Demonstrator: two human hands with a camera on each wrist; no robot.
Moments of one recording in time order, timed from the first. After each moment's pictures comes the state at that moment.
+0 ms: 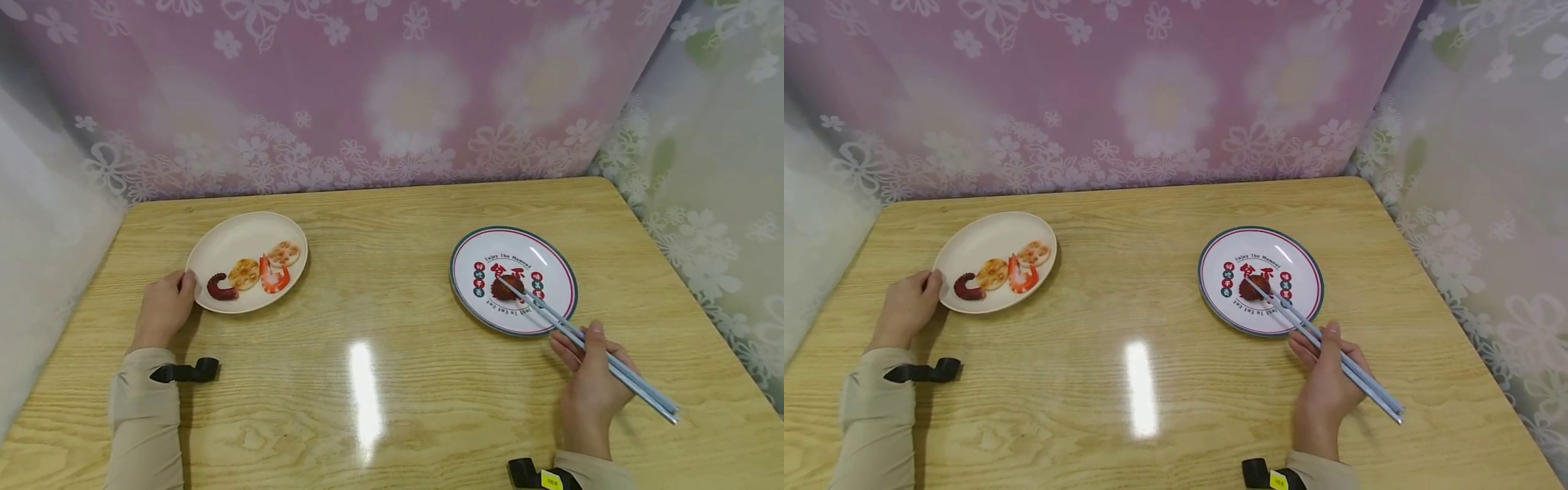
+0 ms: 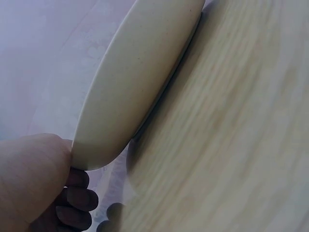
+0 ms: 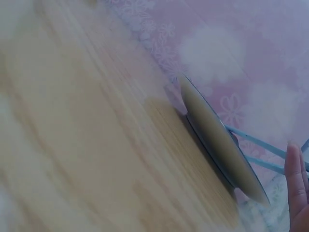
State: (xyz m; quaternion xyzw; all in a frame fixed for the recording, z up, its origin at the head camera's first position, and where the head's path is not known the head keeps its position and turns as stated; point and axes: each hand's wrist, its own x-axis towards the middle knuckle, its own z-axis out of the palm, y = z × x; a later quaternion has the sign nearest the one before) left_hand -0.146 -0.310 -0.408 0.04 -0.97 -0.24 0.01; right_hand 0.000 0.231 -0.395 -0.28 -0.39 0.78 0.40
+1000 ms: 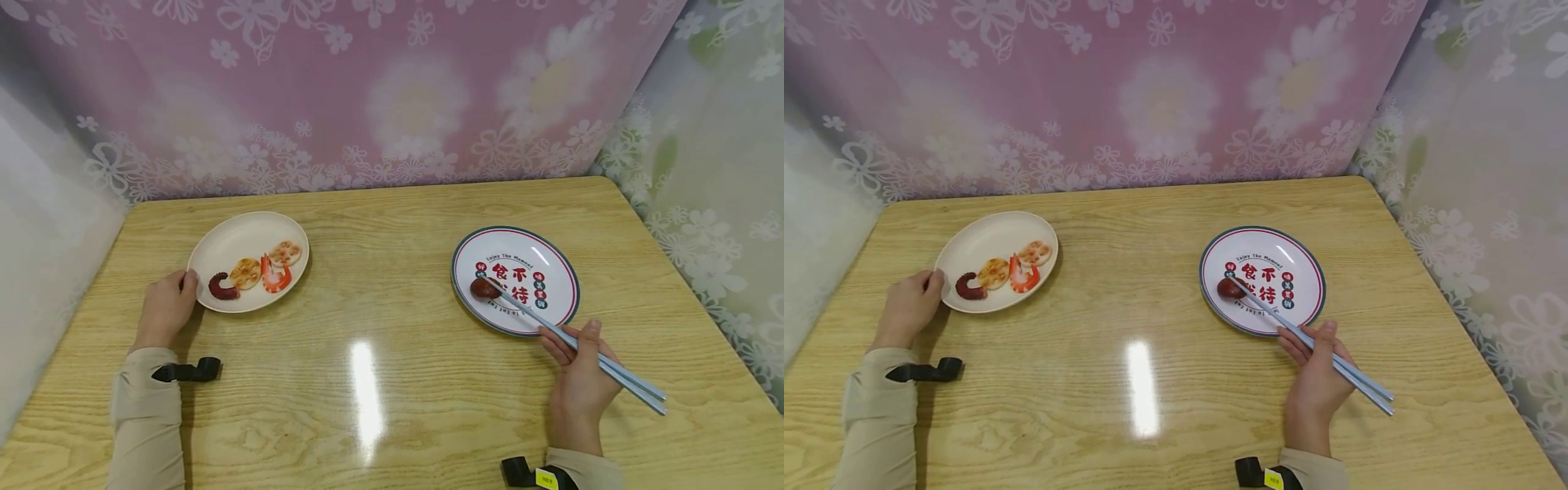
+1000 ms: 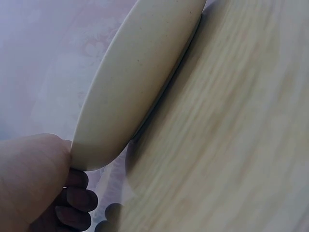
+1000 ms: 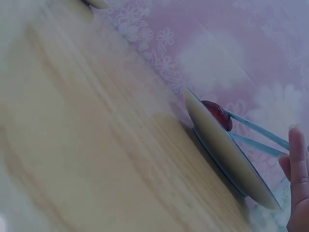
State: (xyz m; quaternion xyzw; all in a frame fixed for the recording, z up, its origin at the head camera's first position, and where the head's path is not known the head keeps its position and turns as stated) left_hand -0.146 -0.309 -0.407 0.05 -0.97 -0.25 0.00; right_hand -0.005 0.221 -0.398 -0.25 -0.41 0.79 0.37
